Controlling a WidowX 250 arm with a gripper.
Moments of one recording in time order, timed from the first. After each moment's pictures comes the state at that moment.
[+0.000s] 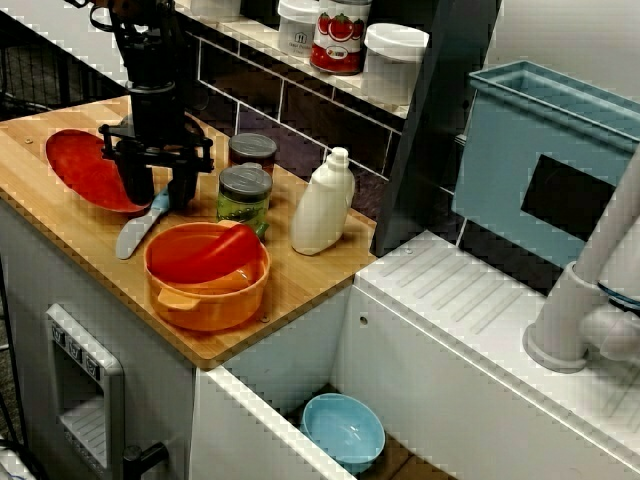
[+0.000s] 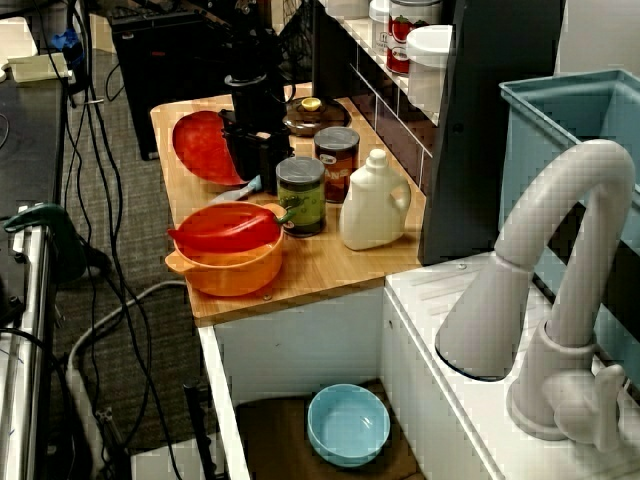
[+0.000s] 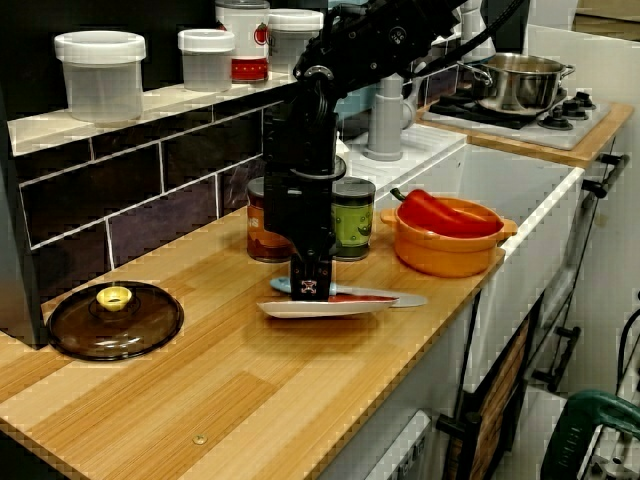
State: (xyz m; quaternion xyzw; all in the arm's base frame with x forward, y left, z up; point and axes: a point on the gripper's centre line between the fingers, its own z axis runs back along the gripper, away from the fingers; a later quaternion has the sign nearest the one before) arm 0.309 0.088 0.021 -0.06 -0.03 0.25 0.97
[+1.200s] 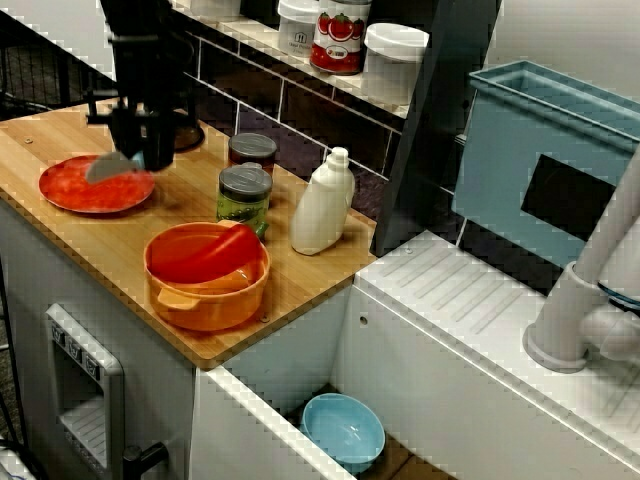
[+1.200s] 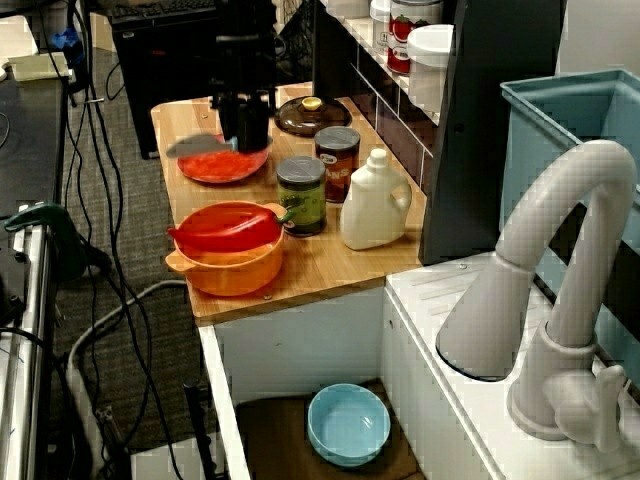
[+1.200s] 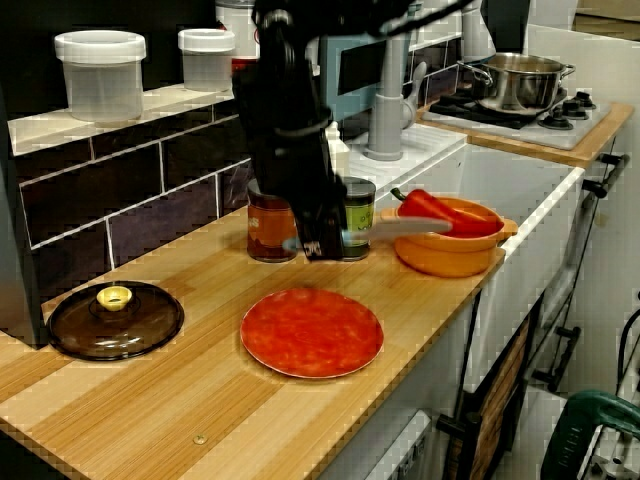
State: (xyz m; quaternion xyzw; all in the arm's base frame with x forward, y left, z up) arm 0.297 0.098 0.071 -0.14 0.05 0.24 0.96
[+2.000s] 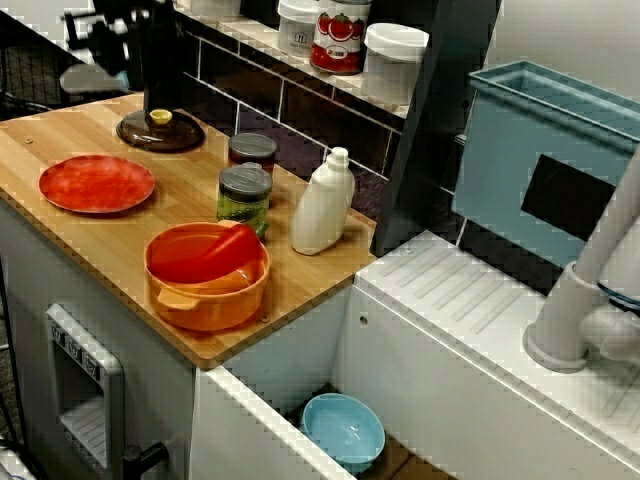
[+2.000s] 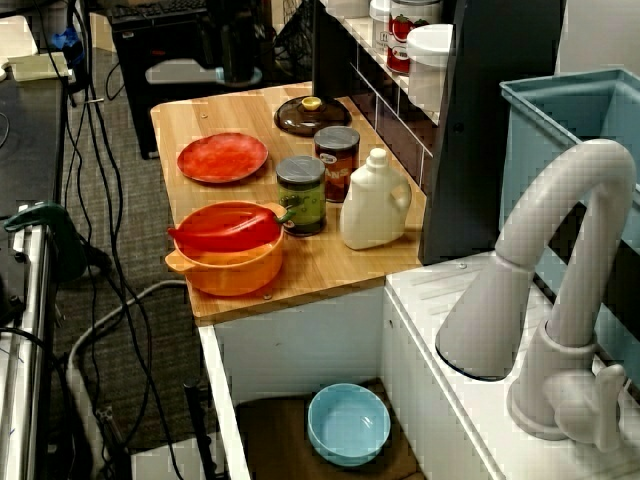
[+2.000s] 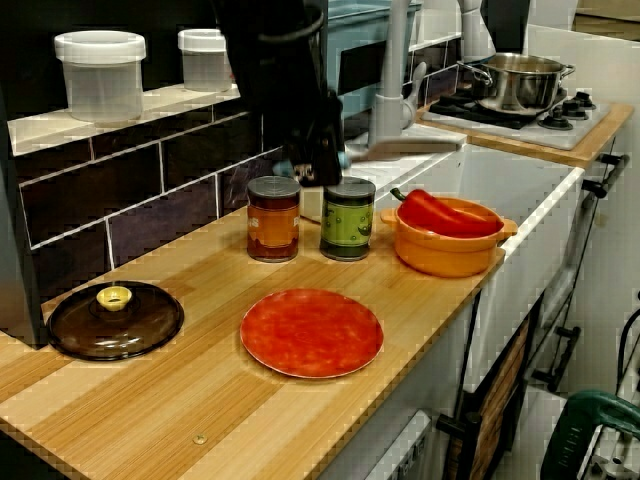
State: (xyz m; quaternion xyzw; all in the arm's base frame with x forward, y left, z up) arm 0.293 0.116 0.133 -0.19 0.04 0.23 0.96
